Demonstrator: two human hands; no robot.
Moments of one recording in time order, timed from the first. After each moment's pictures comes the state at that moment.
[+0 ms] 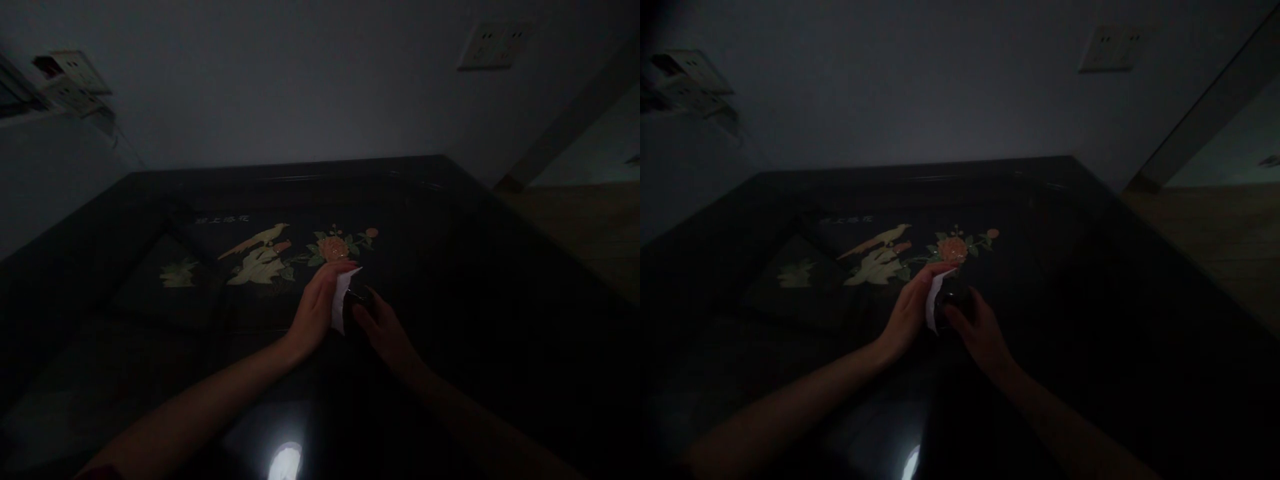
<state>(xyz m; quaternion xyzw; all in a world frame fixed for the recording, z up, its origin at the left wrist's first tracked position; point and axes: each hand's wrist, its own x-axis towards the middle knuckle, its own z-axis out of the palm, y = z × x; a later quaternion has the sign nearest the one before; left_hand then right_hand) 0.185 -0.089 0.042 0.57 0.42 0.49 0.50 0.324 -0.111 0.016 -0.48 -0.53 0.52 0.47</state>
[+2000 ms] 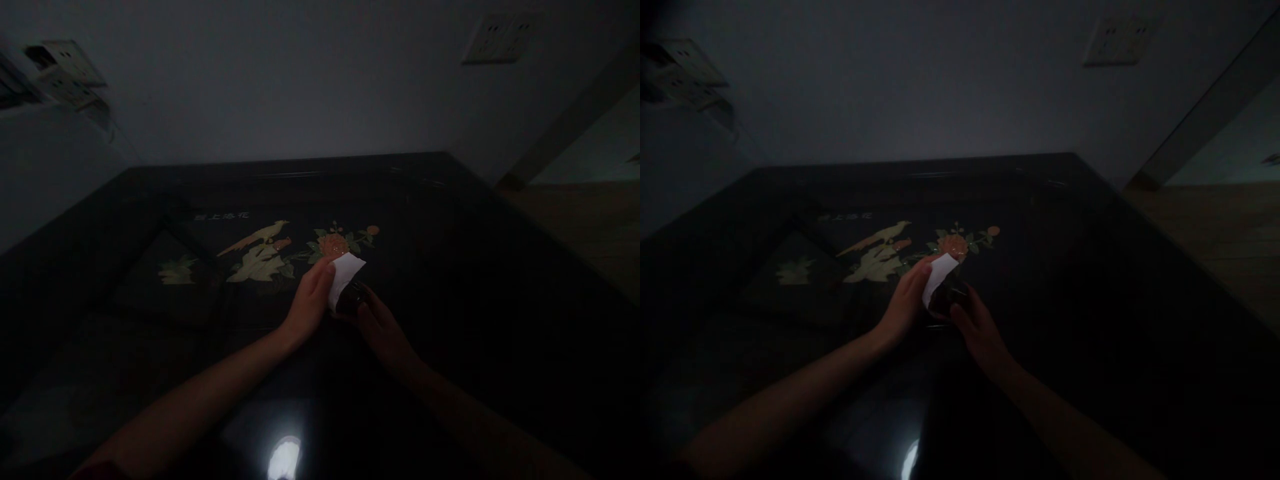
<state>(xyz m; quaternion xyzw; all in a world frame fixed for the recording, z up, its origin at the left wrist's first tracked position) 0.181 -0.076 0.039 0.55 0.44 0.48 0.52 0.319 -0.114 -0.002 -0.36 -0.44 0.65 0.51</state>
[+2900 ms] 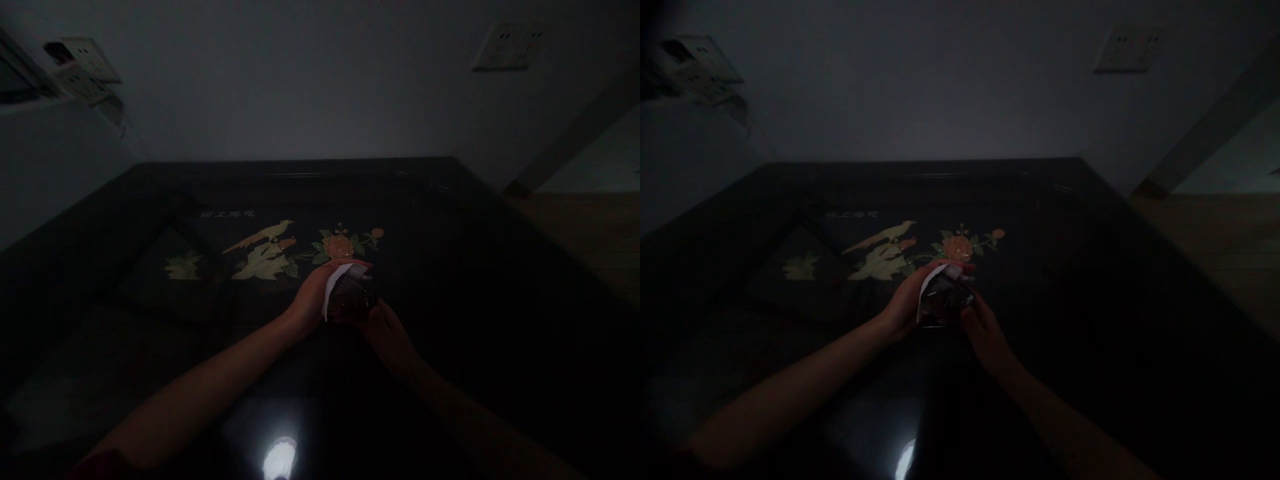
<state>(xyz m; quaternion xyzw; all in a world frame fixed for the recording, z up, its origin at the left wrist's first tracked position) 0.185 -0.071 0.051 0.40 0.40 0.45 0.69 0.324 -0.112 -0.018 -0.34 -0.46 0.65 0.50</state>
